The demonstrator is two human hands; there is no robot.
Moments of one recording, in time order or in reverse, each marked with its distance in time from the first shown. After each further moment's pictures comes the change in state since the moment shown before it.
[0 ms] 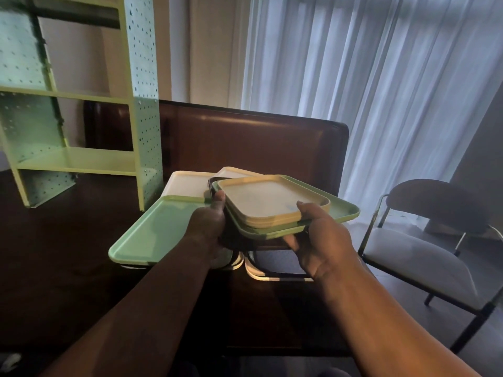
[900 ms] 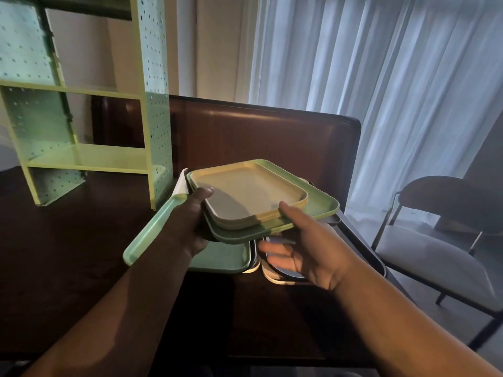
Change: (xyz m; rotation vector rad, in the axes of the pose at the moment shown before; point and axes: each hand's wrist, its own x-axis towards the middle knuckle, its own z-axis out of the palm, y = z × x) left_hand 0.026 0.029 -0.054 -0.143 -0.206 -0.041; right_hand 0.021 0.027 0.013 -0.475 -0.355 0.211
